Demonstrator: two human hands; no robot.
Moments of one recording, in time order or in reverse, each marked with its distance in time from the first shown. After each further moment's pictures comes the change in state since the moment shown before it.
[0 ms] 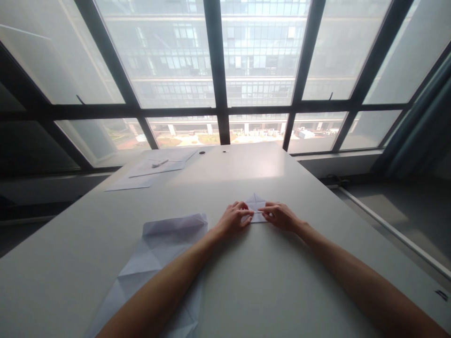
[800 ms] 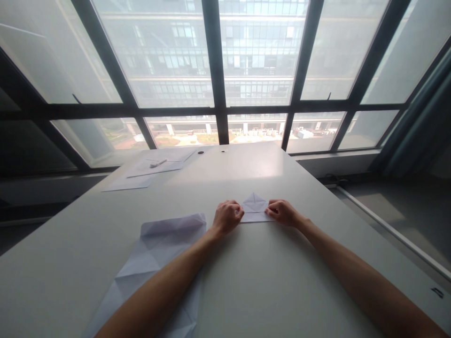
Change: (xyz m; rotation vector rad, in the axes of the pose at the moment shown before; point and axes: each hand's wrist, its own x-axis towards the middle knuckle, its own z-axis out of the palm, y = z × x) left_hand 0.003 0.009 -0.014 0.047 0.146 -0.280; right_hand 0.000 0.016 -0.005 0.119 0.048 0.051
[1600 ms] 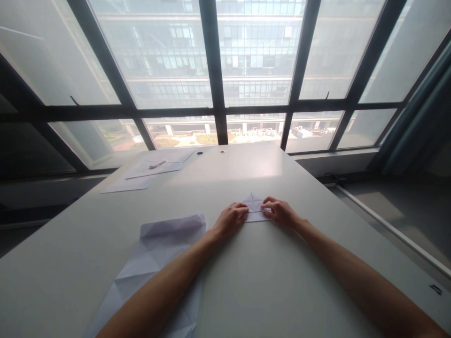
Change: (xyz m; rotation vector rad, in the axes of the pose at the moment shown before) left_hand -0.002 -0.013 0.013 -0.172 -0.151 0.249; right_hand -0.001 0.004 0.010 -0.045 0.019 0.000
